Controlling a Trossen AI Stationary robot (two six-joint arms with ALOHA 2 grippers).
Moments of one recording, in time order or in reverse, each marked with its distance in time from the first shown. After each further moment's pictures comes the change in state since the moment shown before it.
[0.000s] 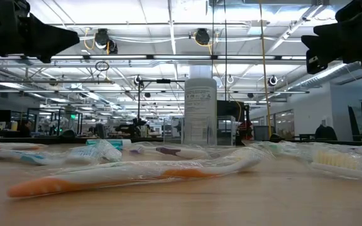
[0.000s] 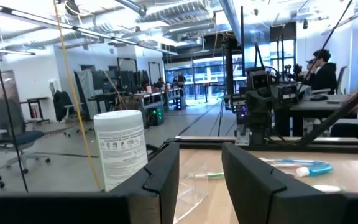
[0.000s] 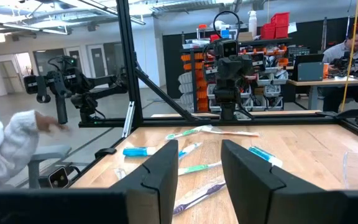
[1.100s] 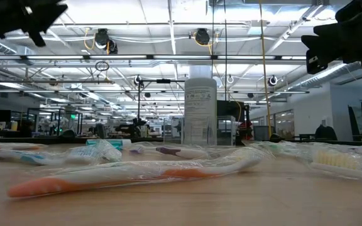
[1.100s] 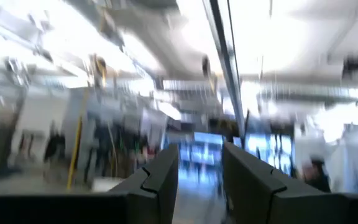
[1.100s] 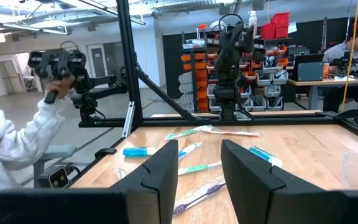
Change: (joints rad) left arm 0.000 0.000 0.006 0.458 -0.011 -0.012; right arm 0.000 0.000 0.000 0.000 0.000 0.000
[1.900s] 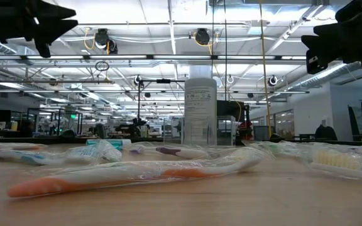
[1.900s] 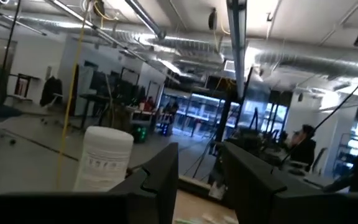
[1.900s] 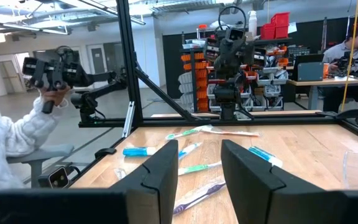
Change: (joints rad) left arm -0.001 0.081 0.059 -0.293 -0.030 -0.230; right arm 0.000 0.000 0.000 0.000 0.000 0.000
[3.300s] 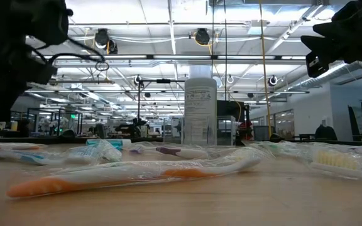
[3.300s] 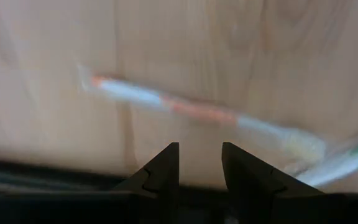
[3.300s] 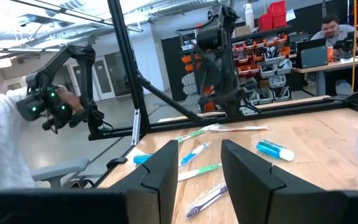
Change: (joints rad) left arm -0.013 1.117 0.610 -1.673 0.417 -0.175; right arm -0.001 0.001 0.000 0.007 0.006 0.124
